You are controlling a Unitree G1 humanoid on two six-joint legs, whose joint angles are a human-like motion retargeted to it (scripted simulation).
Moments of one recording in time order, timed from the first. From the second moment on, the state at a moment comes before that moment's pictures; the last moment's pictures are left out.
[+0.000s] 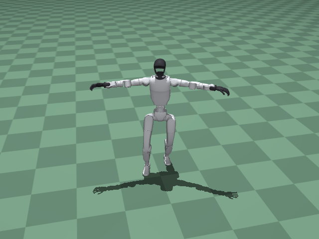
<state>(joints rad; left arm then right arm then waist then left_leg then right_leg) -0.69 1.48 -0.35 1.42 0.22 0.21 -0.10 -0.84 -1.45 0.27 1.42 0.27 0.10 -0.12 -0.15 0.06 0.11 0.09 0.04 0.07 0.39 -0.61 0.04 -0.41 -0.08 -0.13 0.79 -0.32 0.02</state>
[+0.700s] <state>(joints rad) -1.13 1.36 -0.65 1.36 0.16 0.23 0.09 -0.29 -1.43 -0.18 1.39 0.43 0.05 -0.27 -0.28 0.08 0.11 0.11 0.10 -0.13 0.34 -0.45 -0.03 -0.42 -0.03 -0.17 0.71 -0.34 0.00</state>
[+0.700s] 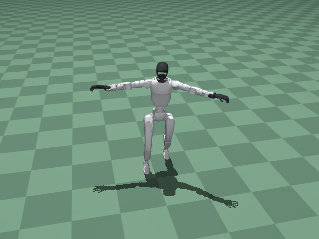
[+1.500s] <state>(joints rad) -0.02 0.96 0.14 1.44 -0.16 0.20 0.06 -0.45 -0.89 0.02 1.17 0.36 0.10 -0.34 0.15 -0.04 0.07 -0.23 -0.12 -0.07 0.37 -0.29 0.10 -0.08 -0.15 0.11 0.12 -0.01 0.14</state>
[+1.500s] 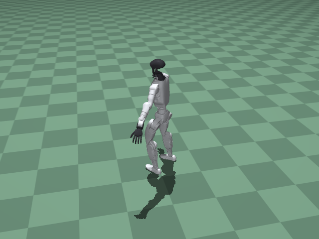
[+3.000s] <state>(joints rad) -0.76 1.31 -0.39 1.43 0.08 0.20 -0.17 -0.79 -1.18 0.36 1.39 0.35 0.12 -0.14 -0.26 -0.02 0.08 0.27 -0.01 0.15 0.34 -0.41 -0.01 -0.30 -0.02 -0.12 0.34 -0.14 0.03</state>
